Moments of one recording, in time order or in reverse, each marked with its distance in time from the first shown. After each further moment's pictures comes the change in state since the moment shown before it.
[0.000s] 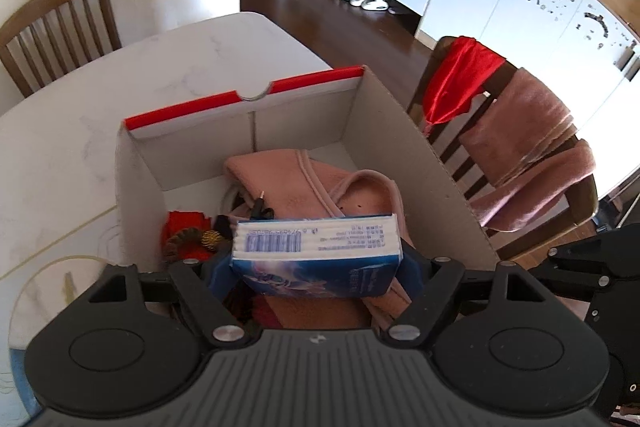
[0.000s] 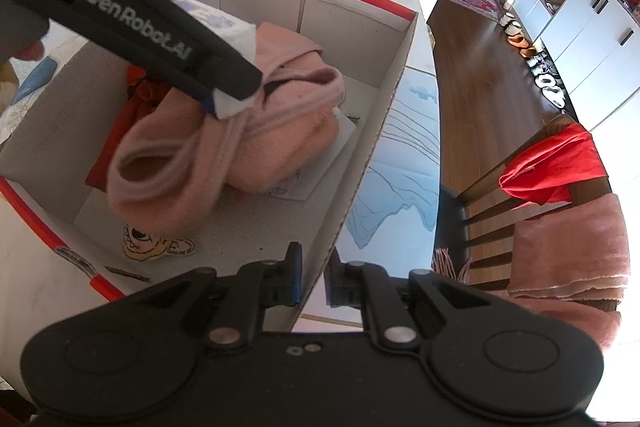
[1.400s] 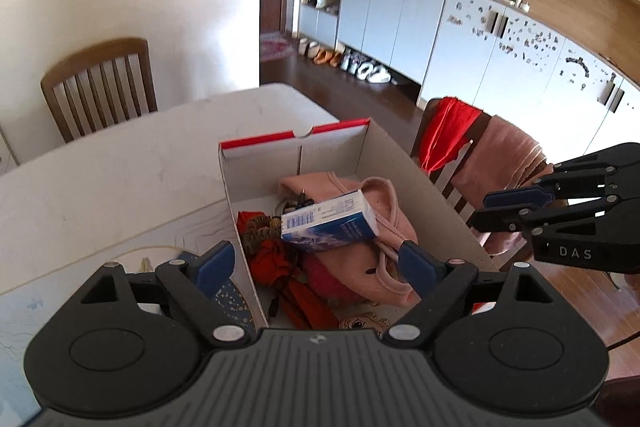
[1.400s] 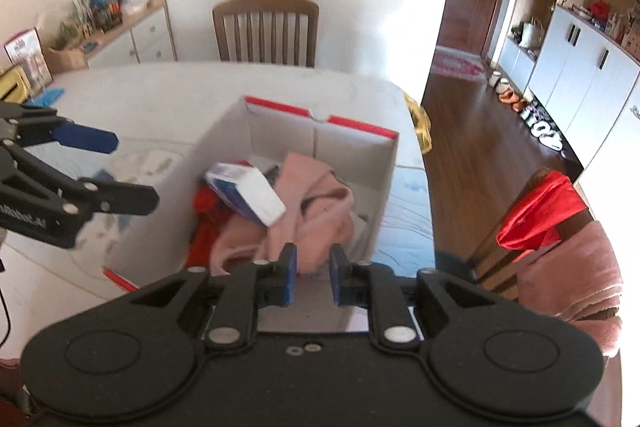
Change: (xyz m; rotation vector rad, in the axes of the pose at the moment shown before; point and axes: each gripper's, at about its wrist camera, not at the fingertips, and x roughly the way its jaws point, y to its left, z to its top) left arm -0.127 0.018 -0.080 0.013 -0.263 0.035; right arm -0.106 0.006 -0.008 0.117 -0.318 0.071
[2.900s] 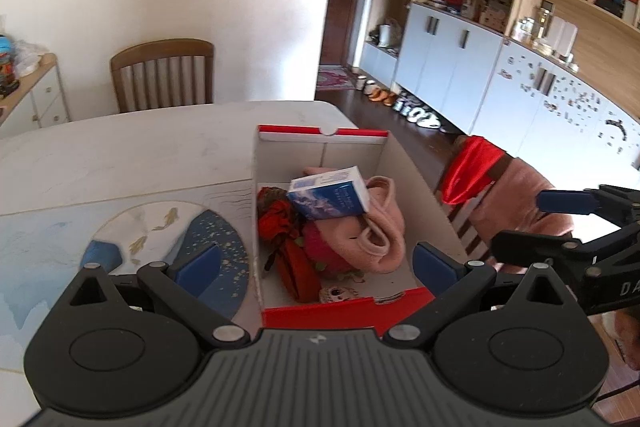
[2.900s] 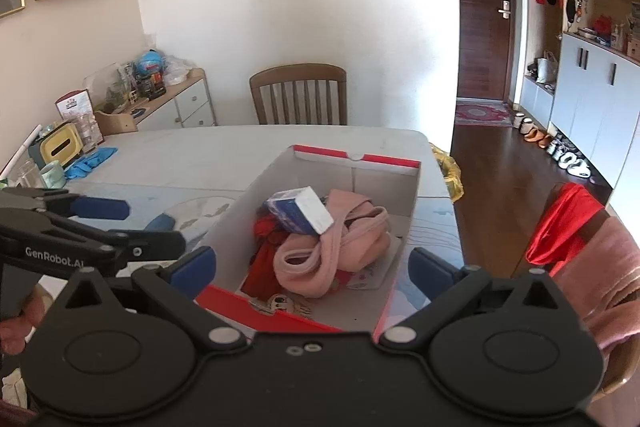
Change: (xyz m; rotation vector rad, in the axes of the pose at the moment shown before) left arm -0.054 -0.045 -0.059 -0.192 -0.110 0.157; right arm -0.063 -0.001 -0.050 0.059 -0.218 0.126
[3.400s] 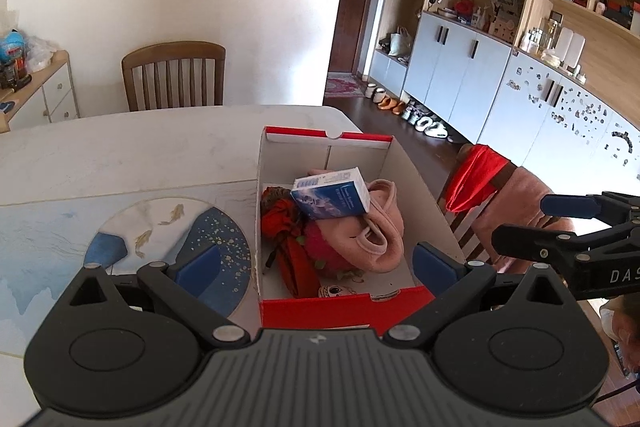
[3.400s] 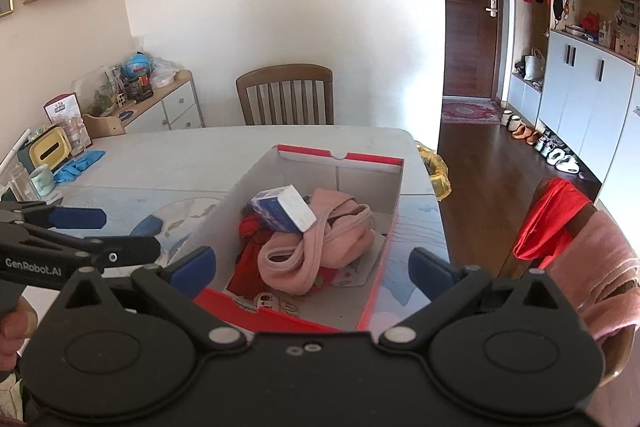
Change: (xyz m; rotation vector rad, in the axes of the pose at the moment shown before) left arm -0.010 -0.005 -0.008 -0.027 -0.024 0.017; right arm -0.004 -0.007 -0.004 0.013 -0.002 -0.034
